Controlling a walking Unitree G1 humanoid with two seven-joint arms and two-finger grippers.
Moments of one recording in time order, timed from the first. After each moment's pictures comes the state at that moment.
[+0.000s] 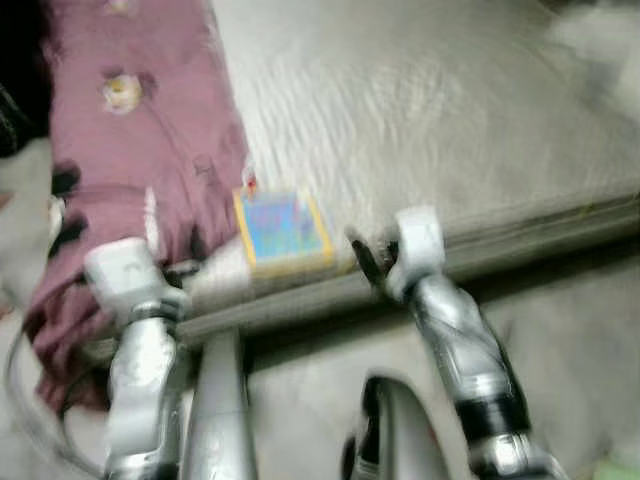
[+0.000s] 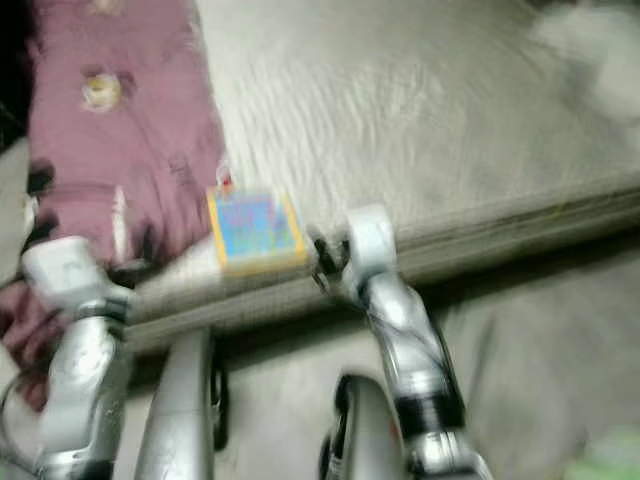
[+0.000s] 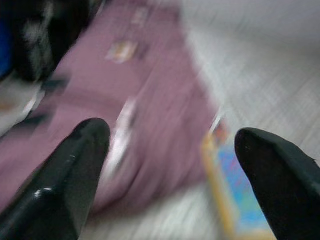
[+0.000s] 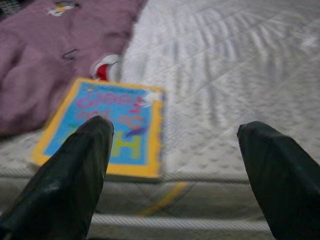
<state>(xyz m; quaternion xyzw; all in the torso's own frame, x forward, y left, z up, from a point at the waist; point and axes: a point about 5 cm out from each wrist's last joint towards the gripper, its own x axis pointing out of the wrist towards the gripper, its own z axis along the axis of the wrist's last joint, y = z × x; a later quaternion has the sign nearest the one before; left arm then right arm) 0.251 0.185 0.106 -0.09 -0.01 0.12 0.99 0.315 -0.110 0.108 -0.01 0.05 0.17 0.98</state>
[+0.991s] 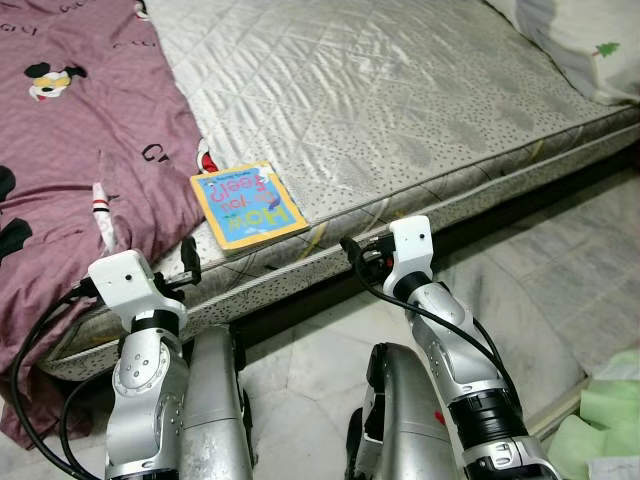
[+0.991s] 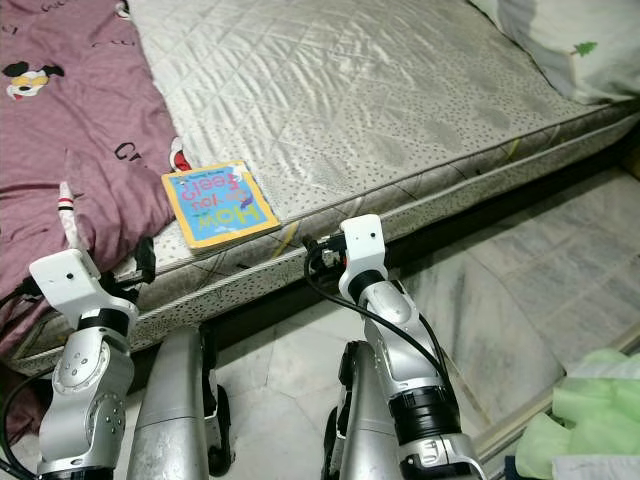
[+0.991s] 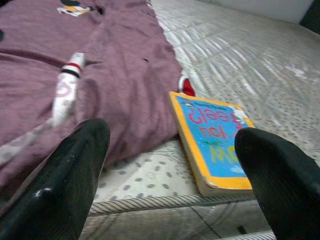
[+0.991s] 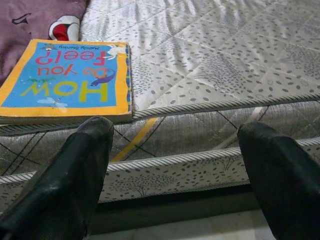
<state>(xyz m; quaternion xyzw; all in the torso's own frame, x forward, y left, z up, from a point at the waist) 0.254 0.182 0.109 -0.11 -0.02 0.11 0.99 0.314 -0.109 0.102 -0.01 0.06 0.18 0.98</state>
